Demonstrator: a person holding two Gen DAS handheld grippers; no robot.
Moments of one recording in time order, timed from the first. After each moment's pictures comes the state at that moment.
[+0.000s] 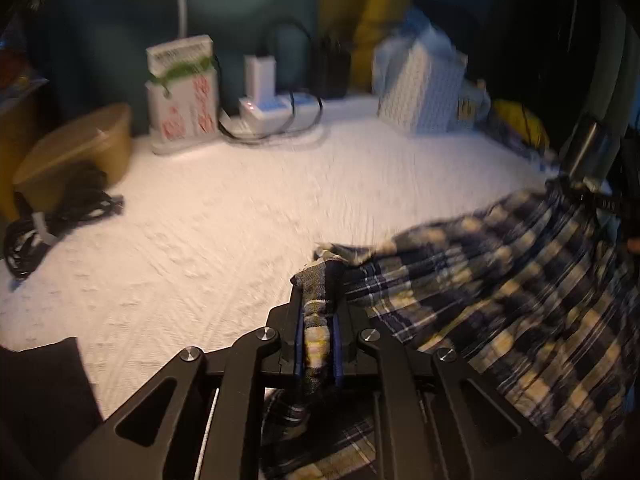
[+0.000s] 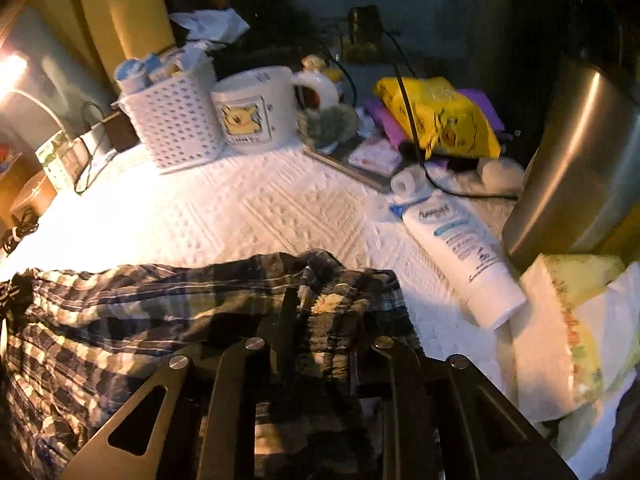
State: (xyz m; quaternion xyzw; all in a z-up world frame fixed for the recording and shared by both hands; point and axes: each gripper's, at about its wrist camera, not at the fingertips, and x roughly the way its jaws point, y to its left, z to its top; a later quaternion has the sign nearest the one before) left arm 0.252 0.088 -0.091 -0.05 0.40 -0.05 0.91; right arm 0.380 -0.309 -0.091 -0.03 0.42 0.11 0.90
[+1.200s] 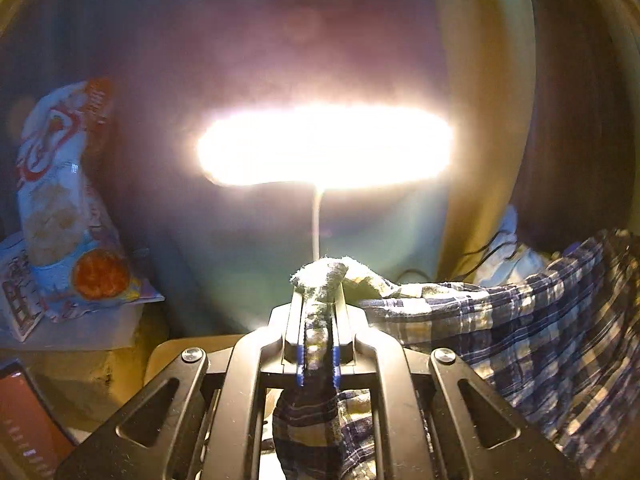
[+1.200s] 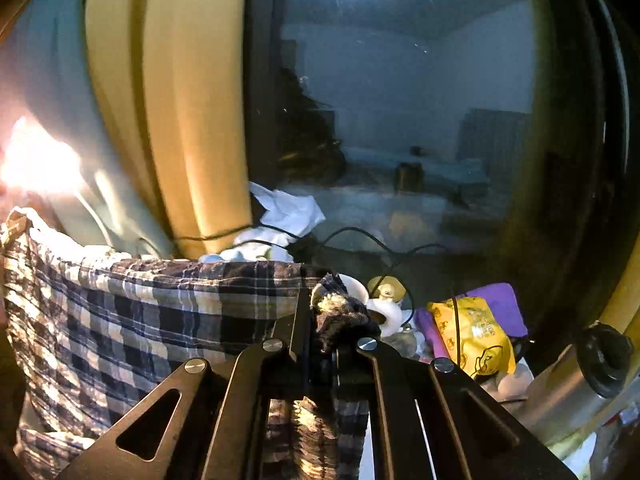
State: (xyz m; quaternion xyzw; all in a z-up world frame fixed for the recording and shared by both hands) left arm 0.308 0.169 0.049 0.02 0.19 0.07 0.98; right arm 0.416 -0.218 0.044 -0.05 0.22 0.14 0.96
